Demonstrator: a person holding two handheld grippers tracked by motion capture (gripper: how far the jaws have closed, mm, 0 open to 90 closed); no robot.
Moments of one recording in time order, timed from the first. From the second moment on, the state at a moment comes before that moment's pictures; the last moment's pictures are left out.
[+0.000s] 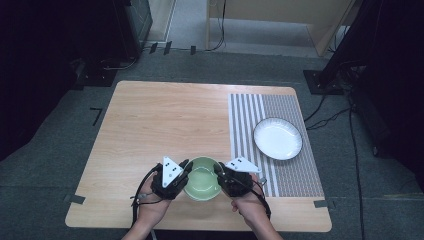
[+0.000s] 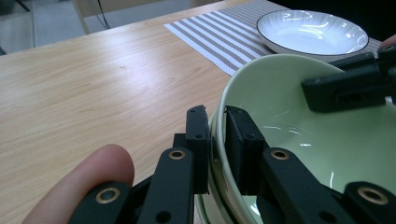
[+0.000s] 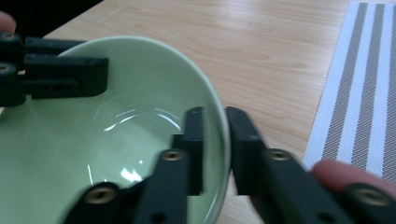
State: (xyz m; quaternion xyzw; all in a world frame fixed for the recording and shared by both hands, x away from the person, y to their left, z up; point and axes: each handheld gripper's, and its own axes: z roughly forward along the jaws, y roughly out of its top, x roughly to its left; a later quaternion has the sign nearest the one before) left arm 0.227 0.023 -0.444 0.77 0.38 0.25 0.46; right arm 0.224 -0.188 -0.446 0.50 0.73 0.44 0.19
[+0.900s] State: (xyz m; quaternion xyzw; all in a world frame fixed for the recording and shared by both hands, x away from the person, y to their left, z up) left arm 0.231 0.017 -0.454 0.77 0.40 0.25 0.44; right arm 0.191 -0.166 -0.435 0.35 0.73 0.44 0.40
